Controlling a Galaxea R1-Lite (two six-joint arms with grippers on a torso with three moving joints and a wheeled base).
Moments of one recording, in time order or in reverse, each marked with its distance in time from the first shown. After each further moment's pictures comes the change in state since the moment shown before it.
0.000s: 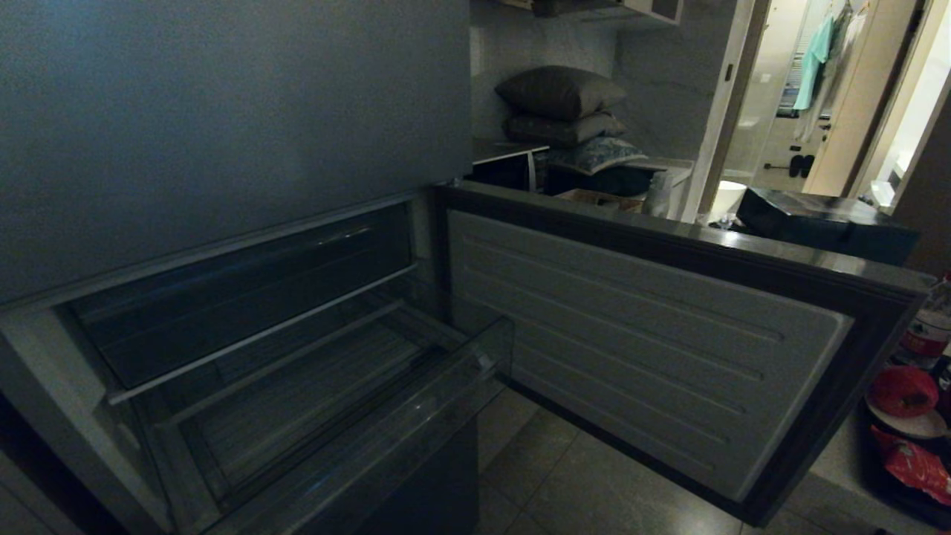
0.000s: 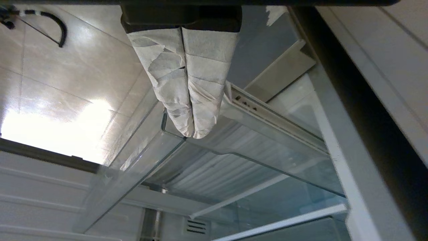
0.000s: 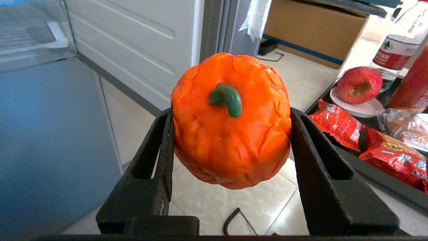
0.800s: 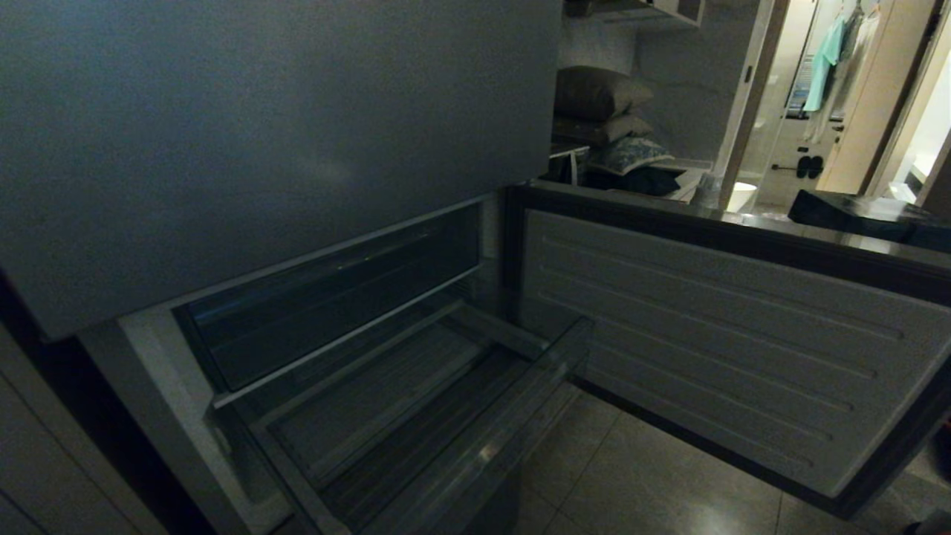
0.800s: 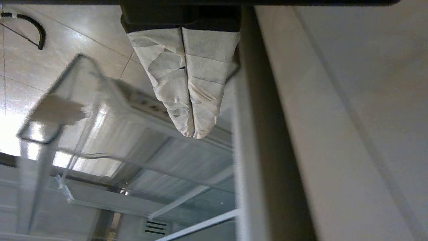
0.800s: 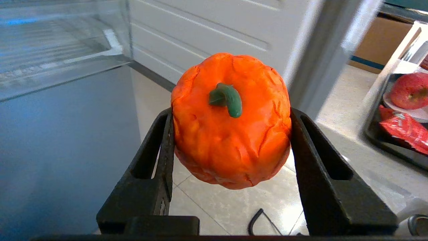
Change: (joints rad) left arm -0.001 0.000 0.000 0.000 0.000 0.000; right arm -0.001 0.000 0.000 0.000 -0.003 0.005
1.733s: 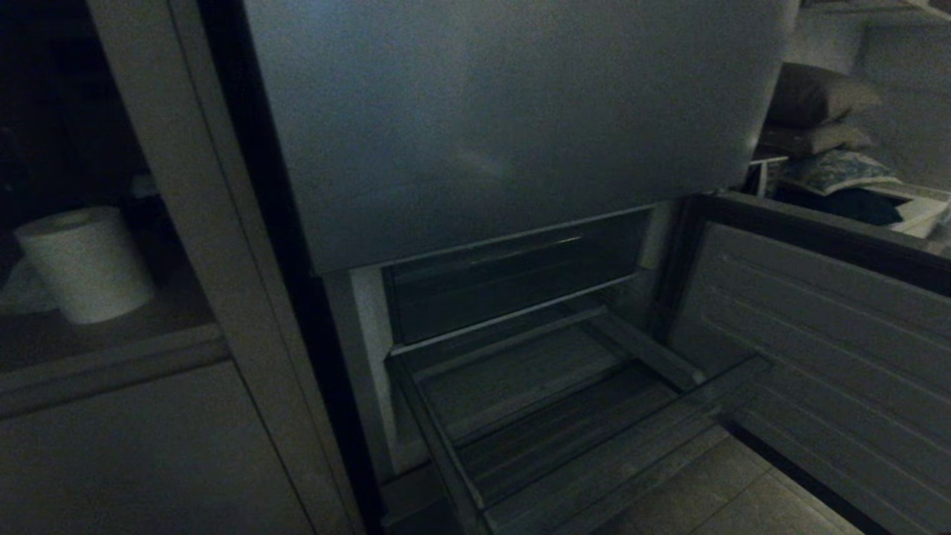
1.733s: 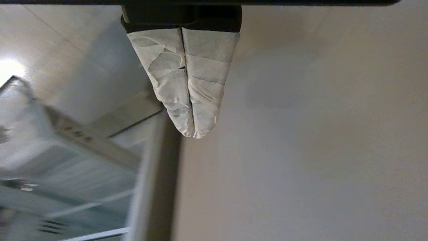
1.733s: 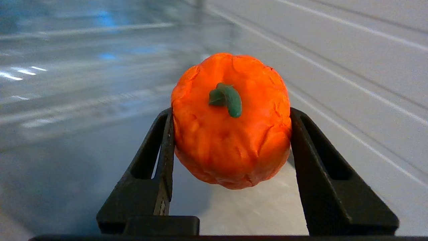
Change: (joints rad) left arm 0.001 0.000 0.000 0.000 0.000 0.000; right arm 0.001 0.000 0.000 -0.001 -0.013 0.062
